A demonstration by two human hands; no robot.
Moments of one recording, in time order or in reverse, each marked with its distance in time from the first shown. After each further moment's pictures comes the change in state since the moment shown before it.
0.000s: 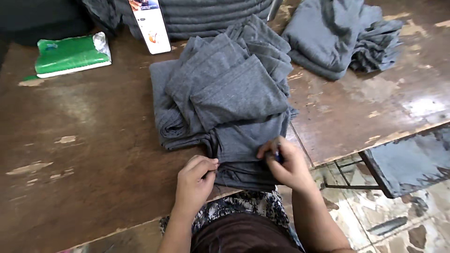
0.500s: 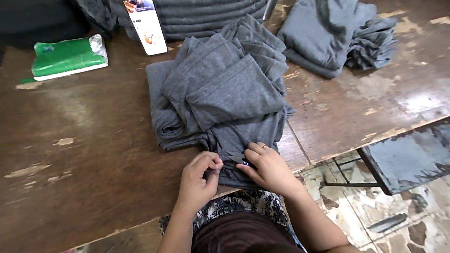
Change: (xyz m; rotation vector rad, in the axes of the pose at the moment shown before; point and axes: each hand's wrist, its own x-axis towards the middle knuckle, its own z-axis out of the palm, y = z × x) left_hand 0.007 0.004 0.005 -0.139 -0.098 -0.006; right_hand 0.004 -0.014 0.023 -0.434 -0.257 0.012
